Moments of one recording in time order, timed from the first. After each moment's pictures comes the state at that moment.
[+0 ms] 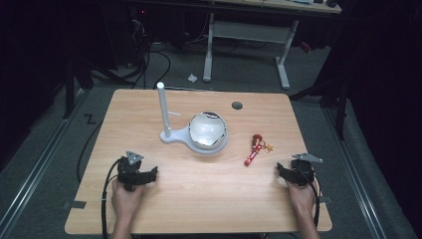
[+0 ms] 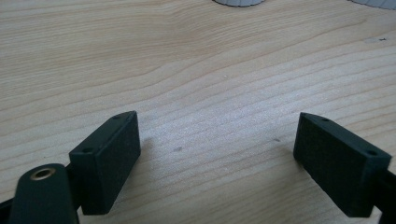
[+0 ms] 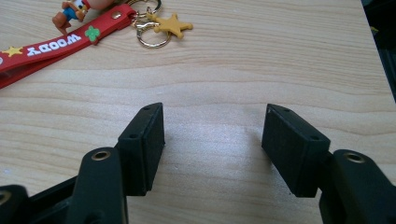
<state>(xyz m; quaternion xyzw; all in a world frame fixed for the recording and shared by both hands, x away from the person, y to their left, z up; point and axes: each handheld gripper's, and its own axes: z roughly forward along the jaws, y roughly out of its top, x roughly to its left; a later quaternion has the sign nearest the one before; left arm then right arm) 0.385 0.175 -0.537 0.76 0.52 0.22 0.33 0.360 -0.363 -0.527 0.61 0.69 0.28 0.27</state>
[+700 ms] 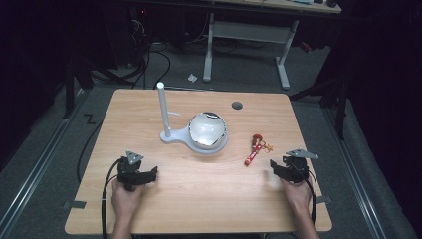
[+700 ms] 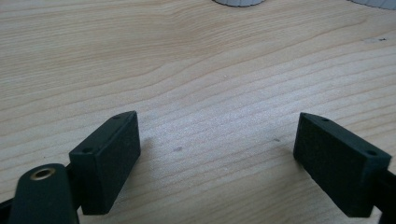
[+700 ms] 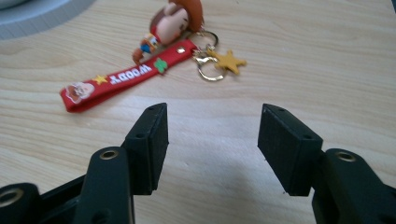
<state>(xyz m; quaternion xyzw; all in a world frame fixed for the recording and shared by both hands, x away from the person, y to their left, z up) 0.385 0.175 -0.537 0.76 0.52 0.22 0.33 0.363 -0.338 -0.503 0.57 0.72 0.32 0.25</state>
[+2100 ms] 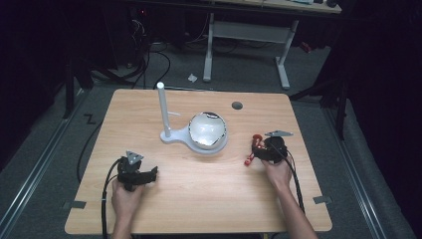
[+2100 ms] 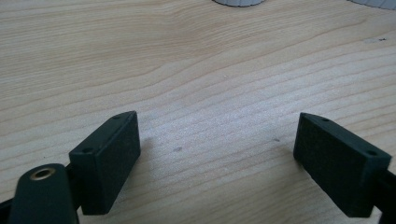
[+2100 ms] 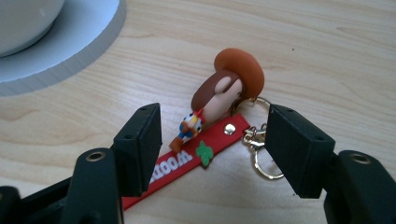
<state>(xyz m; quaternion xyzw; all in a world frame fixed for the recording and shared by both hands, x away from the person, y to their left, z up) 0.385 0.175 -0.537 0.76 0.52 0.22 0.33 0.434 -0.293 -0.502 0.56 0.74 0.30 0.23</state>
